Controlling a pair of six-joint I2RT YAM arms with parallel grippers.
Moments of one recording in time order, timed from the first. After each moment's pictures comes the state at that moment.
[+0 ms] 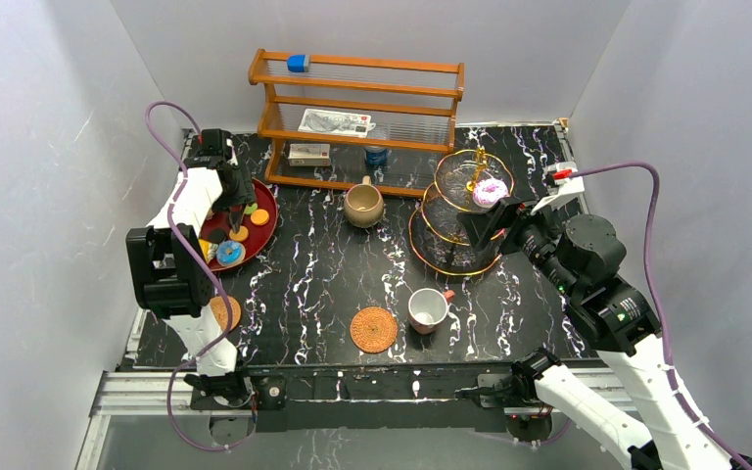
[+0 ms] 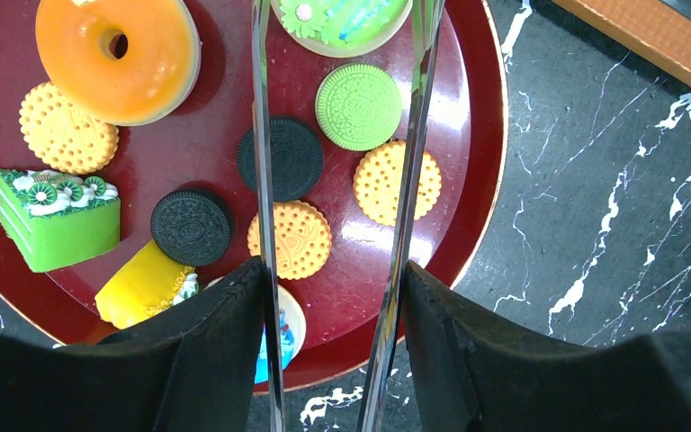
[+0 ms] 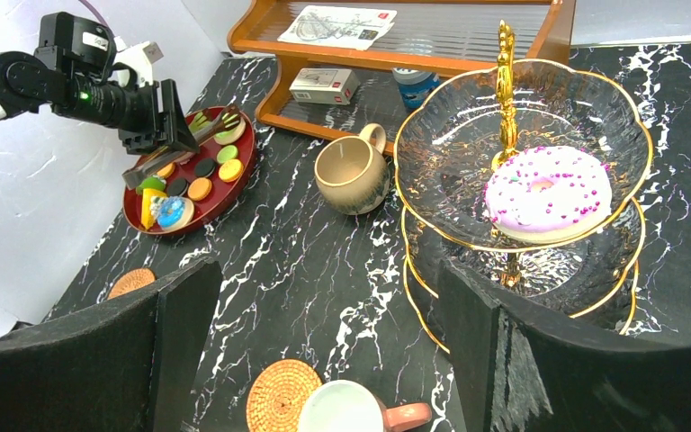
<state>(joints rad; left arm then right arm) 0.05 1.80 1.44 -0.69 -0.15 -0.22 0.56 0.66 1.05 -0.51 0.04 0.38</state>
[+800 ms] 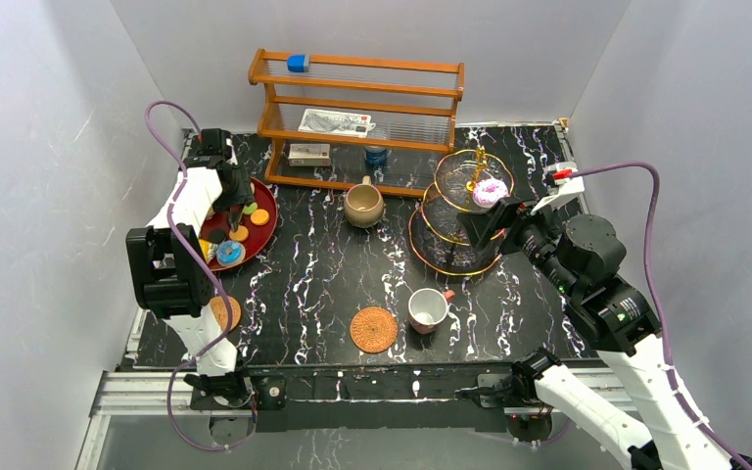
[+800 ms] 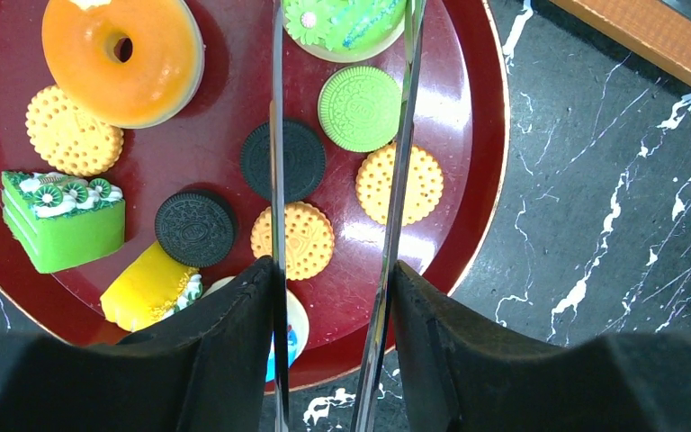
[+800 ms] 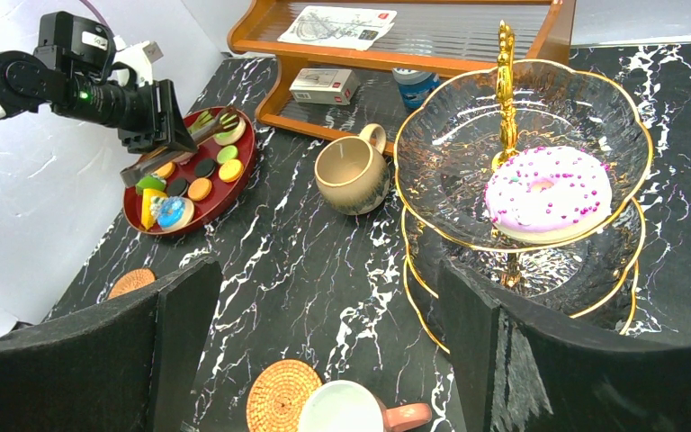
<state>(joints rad) 0.05 1.80 1.44 -0.69 -0.15 -0.21 0.56 0.66 1.05 -0.51 0.04 0.38</state>
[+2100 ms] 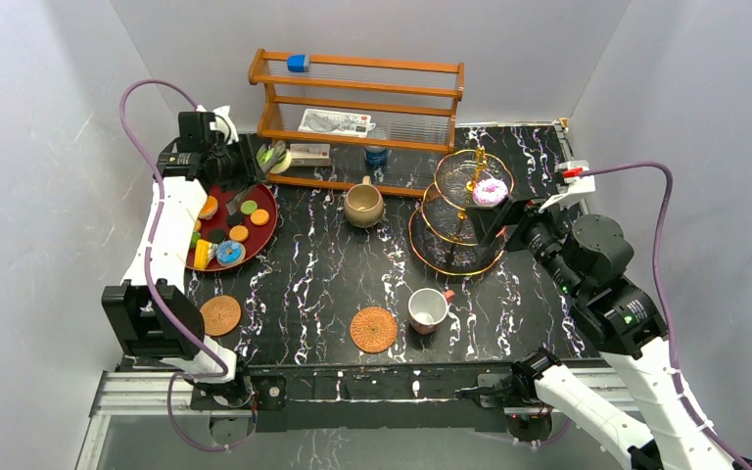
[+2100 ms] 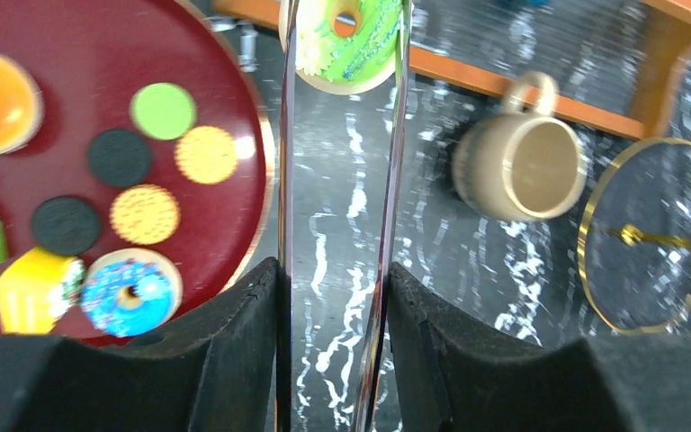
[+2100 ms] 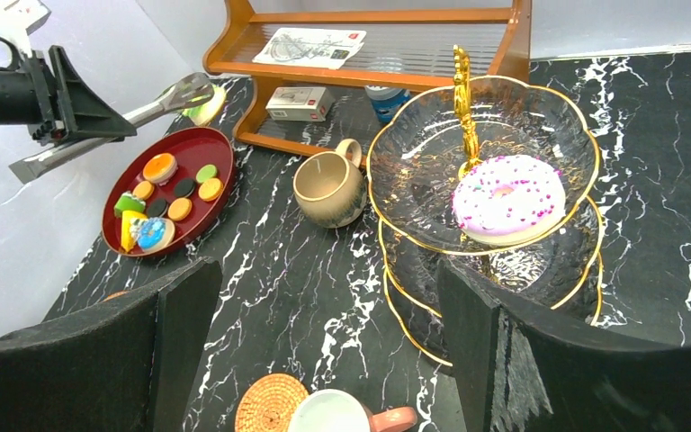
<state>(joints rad) 0.02 1.54 1.51 -0.80 0.17 -0.23 0.56 0.66 1.08 -0.54 0.10 0.38</state>
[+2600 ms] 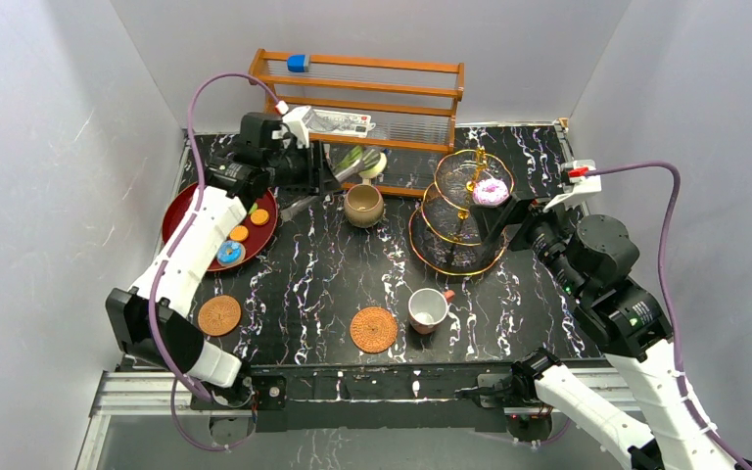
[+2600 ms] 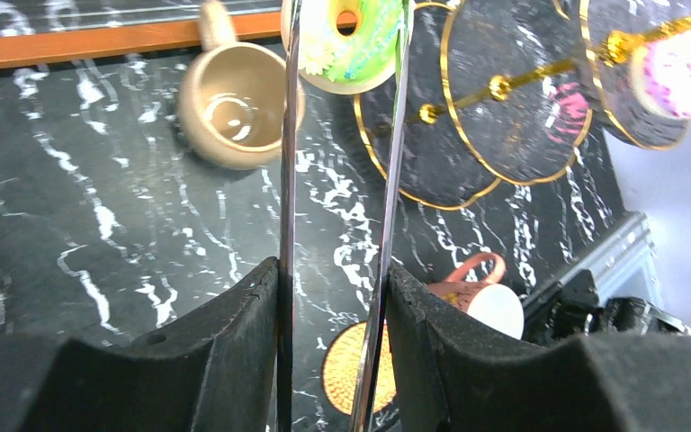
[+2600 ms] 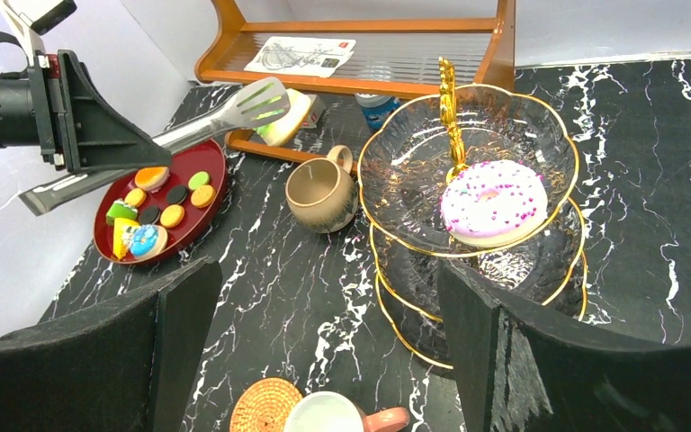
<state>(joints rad) -0.33 1.47 1.51 -0.71 0.36 -0.29 0.56 0.66 1.11 -0.55 0.14 0.37</state>
